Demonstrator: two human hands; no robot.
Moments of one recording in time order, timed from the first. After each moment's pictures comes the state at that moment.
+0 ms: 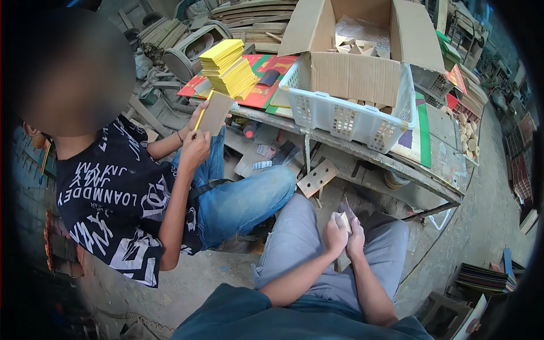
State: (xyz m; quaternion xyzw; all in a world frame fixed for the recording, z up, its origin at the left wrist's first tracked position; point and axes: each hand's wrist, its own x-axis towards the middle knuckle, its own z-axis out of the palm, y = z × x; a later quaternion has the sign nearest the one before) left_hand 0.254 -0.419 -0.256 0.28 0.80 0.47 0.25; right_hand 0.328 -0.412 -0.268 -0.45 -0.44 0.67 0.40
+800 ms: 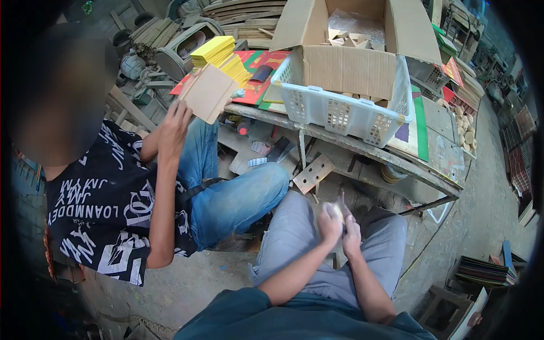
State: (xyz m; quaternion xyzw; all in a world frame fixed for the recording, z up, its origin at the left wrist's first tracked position) left_hand 0.241 -0.399 -0.268 0.26 0.78 0.52 0.24; right_hand 0.321 -0.408 -0.261 -0.44 -0.45 0.68 0.39
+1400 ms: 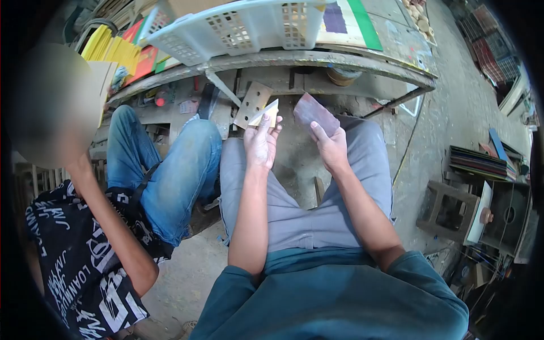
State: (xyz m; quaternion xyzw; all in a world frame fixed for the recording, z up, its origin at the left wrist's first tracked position) left_hand 0.175 -0.364 -0.257 0.11 0.37 0.68 0.62; right_hand 0.341 -0.361 -0.251 -0.44 -0.33 0.64 0.53
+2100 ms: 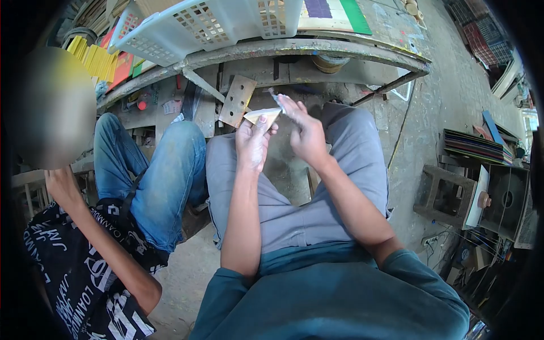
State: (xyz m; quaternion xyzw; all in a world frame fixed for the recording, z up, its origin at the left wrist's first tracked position) left_hand 0.184 -0.368 -0.261 0.21 0.39 0.61 0.66; right_hand 0.325 -0.351 -0.247 -0.44 -0.70 0.33 0.44
